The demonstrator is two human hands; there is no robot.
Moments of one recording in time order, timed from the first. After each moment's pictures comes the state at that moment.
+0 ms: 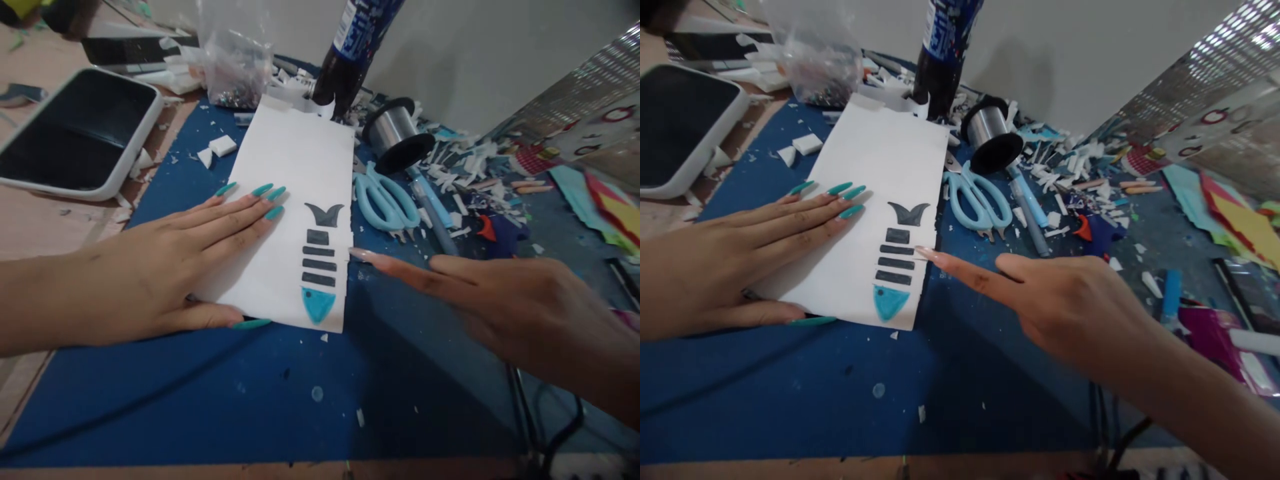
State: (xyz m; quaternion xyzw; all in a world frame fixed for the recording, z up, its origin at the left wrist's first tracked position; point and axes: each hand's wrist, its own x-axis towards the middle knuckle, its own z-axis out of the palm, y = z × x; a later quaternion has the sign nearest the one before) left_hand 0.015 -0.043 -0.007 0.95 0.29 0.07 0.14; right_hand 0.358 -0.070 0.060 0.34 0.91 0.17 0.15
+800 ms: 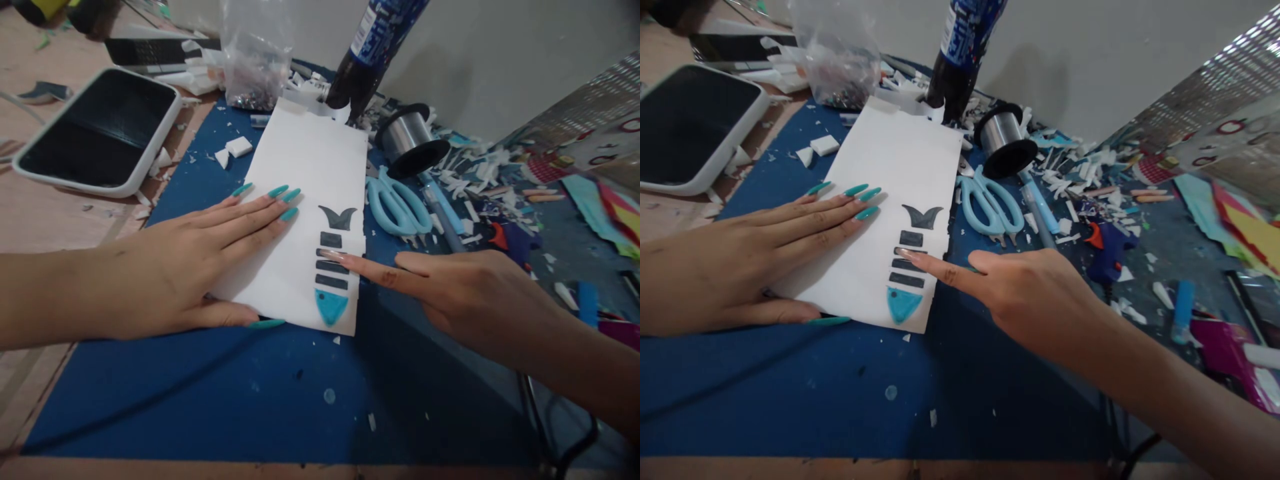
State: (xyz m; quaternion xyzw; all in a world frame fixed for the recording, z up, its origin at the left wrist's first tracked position) left_hand 0.016 -0.043 -0.003 0.94 0.30 0.06 0.15; right_hand 0.321 -0.056 0.049 0.26 0.93 0.20 0.14
